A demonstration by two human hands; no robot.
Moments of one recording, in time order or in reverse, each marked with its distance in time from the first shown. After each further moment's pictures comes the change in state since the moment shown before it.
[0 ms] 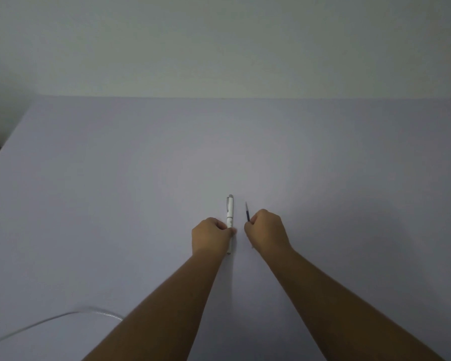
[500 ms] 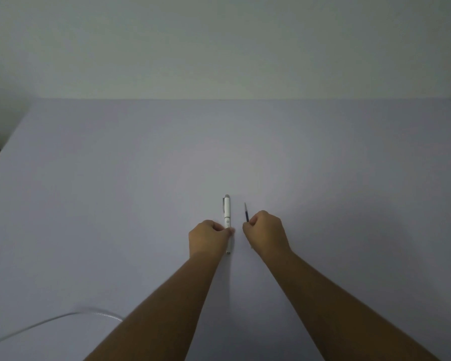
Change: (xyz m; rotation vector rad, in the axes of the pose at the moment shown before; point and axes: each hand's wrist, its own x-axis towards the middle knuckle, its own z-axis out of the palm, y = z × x) left_hand 0.000 -0.006 -0.001 -0.001 0.028 0.015; right_hand -0.005 0.004 0.000 0.088 0.037 -0.027
